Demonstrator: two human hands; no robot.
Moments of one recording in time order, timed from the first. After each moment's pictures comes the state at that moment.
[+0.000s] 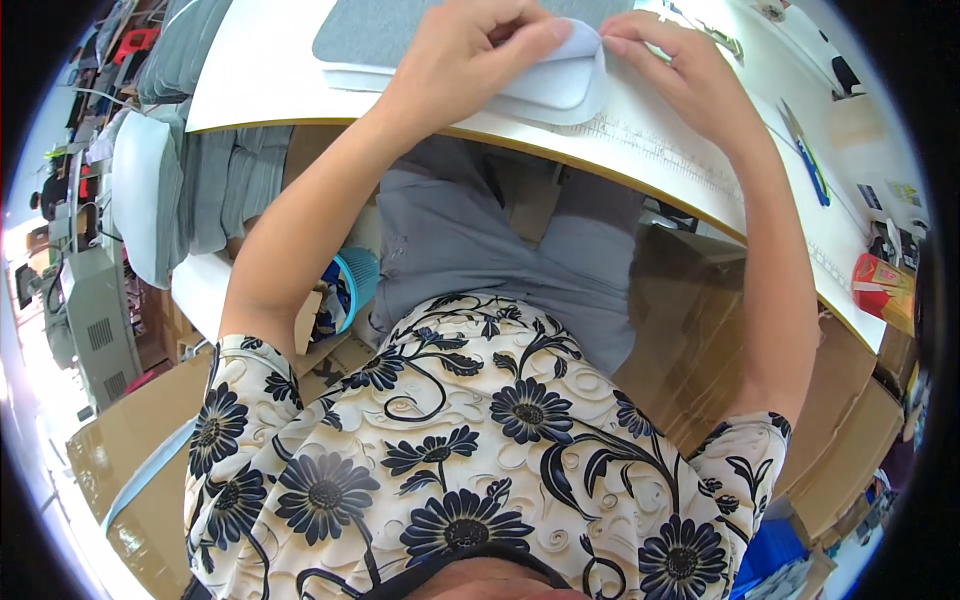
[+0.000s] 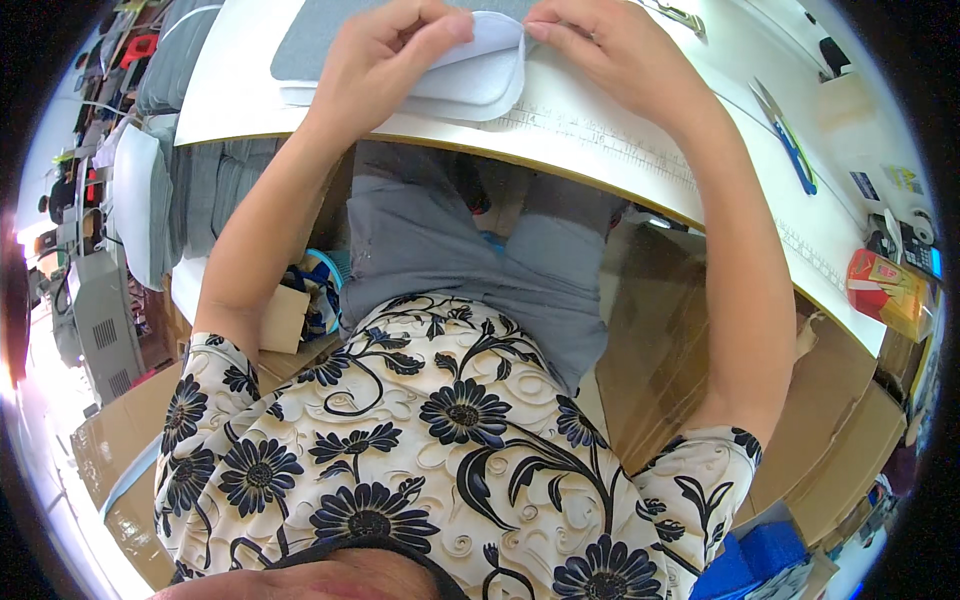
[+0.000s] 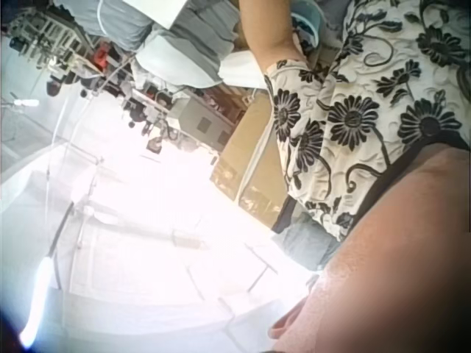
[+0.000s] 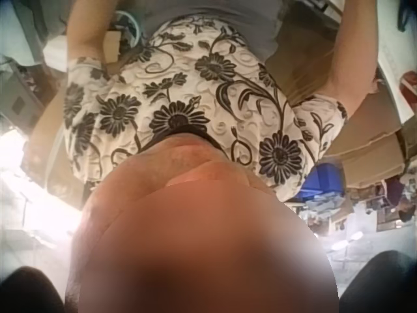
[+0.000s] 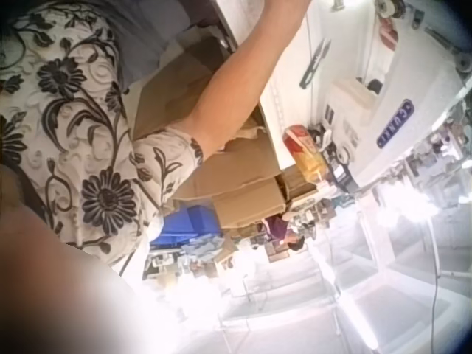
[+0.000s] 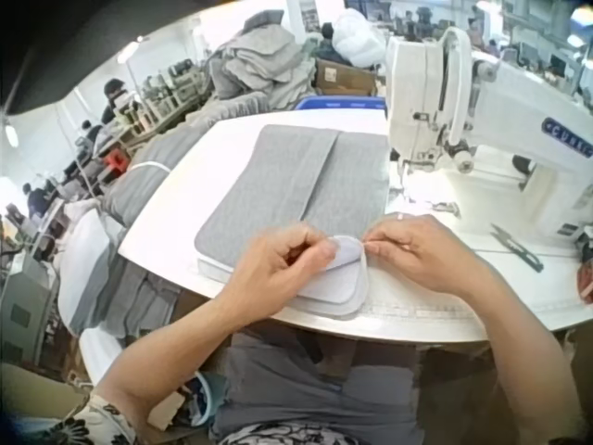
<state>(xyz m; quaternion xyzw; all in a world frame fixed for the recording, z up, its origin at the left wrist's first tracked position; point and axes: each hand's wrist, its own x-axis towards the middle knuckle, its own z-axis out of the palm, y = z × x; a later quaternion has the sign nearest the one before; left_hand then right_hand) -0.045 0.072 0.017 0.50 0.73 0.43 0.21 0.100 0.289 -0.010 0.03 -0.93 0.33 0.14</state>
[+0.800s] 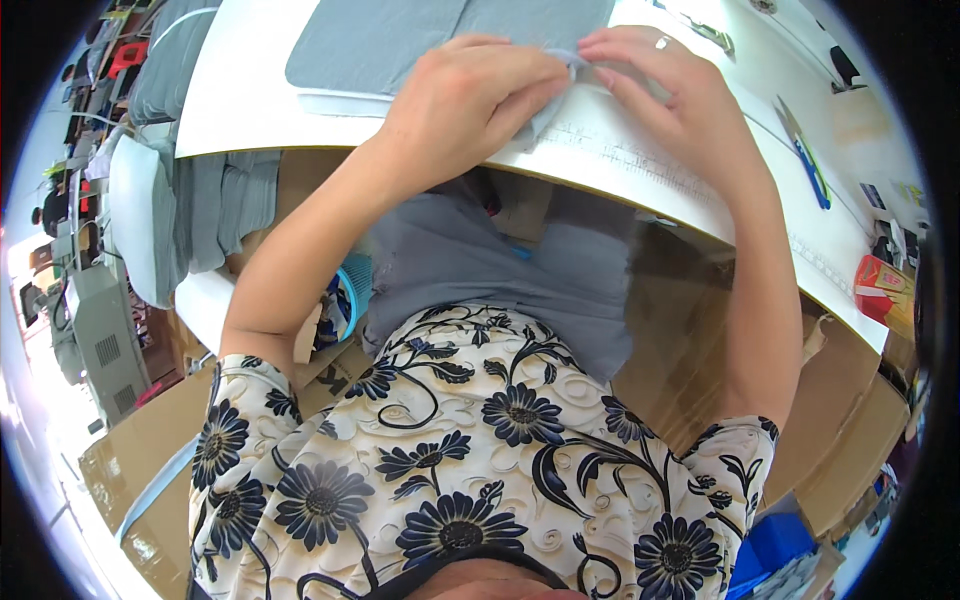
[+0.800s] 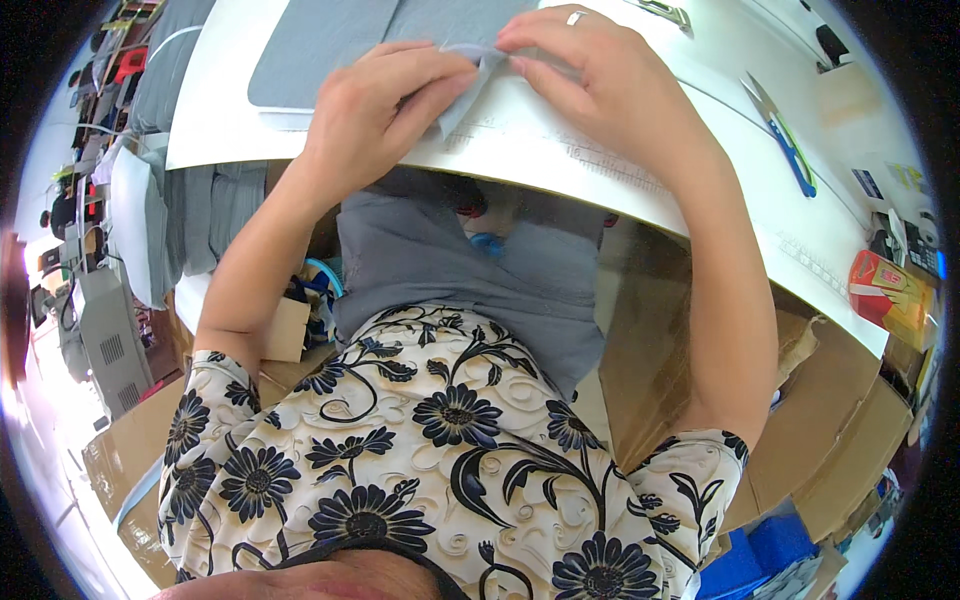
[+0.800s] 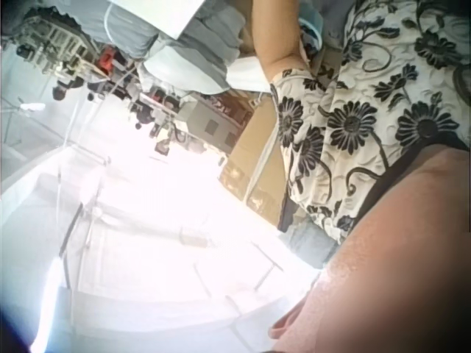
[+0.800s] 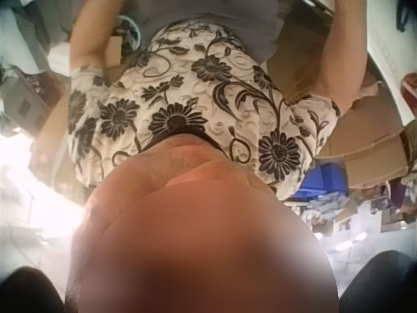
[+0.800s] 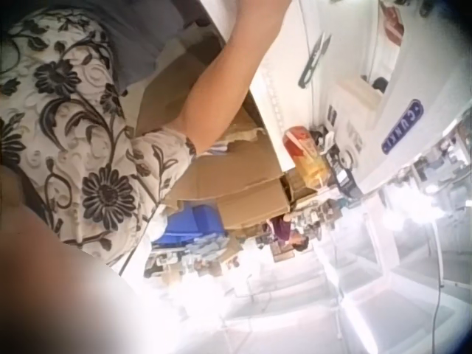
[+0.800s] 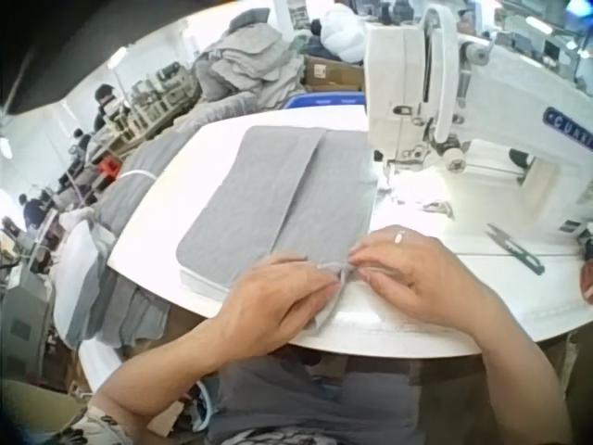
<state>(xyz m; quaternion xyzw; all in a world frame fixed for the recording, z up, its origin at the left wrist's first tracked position) -0.023 0.071 0.018 0.66 0.68 0.31 -0.04 0.123 0.269 0.001 0.04 -0.93 0.31 0.20</state>
